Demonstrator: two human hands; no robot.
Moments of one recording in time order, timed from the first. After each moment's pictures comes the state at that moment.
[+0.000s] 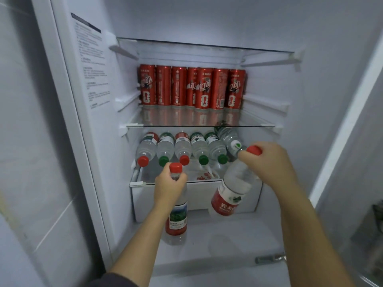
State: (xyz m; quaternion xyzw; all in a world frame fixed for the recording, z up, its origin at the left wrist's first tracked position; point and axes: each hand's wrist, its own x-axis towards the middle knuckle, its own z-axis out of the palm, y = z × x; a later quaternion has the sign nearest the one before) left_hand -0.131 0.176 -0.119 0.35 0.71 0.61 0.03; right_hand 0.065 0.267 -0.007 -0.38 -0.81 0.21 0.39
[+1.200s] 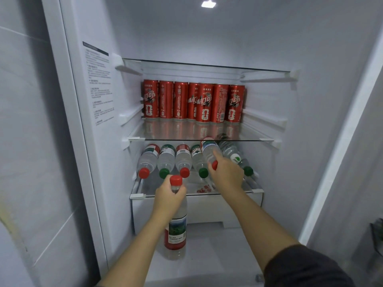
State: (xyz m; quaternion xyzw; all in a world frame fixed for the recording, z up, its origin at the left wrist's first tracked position) left_hand -0.136 0.176 -0.115 0.36 0.72 0.59 0.05; right_hand -0.045 0.330 -0.072 -0.38 -0.86 0.01 0.35
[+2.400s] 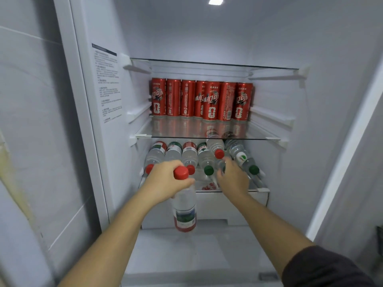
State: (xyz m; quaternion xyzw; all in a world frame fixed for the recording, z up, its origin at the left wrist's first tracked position) left_hand -0.128 0.126 -0.034 0.48 0.77 0.42 0.03; right_hand -0.039 0.339 -0.097 -0.37 -0.85 0.09 0.36
